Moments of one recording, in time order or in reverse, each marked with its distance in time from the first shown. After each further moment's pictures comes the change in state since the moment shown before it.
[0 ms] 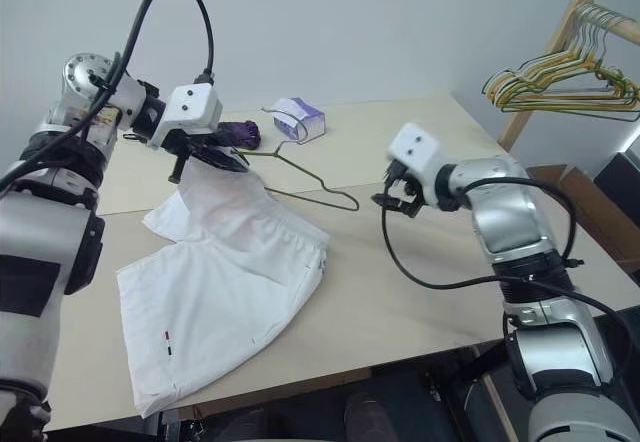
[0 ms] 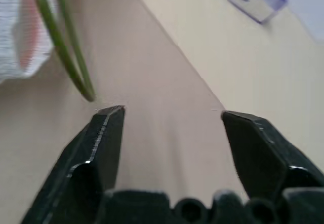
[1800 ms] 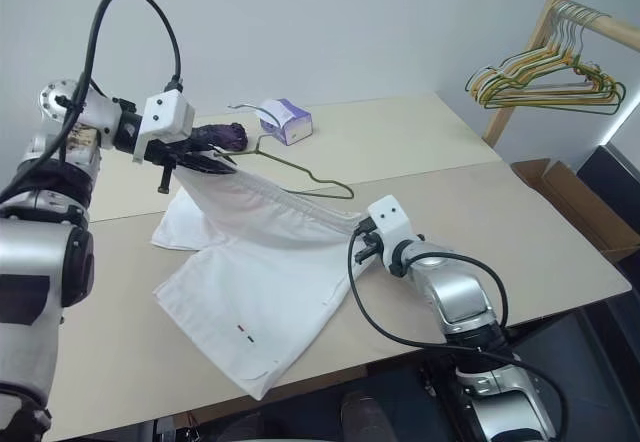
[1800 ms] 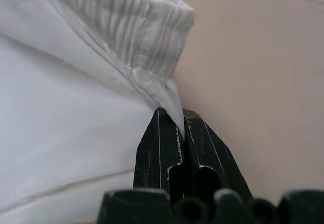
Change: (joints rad) left arm 0.139 0.046 0.245 -0.066 0.040 -0.039 -0.019; right arm 0.339 0.262 0.020 -0.184 0.161 0.222 -0.543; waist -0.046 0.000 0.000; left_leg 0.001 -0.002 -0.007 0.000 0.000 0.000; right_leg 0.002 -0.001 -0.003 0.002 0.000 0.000
